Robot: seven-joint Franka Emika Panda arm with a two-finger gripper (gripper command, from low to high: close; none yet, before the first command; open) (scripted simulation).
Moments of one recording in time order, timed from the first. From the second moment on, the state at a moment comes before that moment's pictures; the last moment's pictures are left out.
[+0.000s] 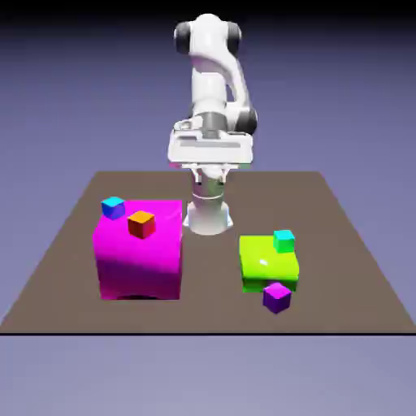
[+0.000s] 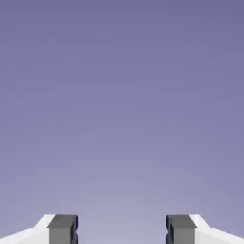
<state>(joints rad) 0.01 -0.53 0.02 -2.77 -0.01 2.99 0.75</state>
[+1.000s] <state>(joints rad) -0.05 0.56 0.51 -1.90 -0.38 1.85 0.90</state>
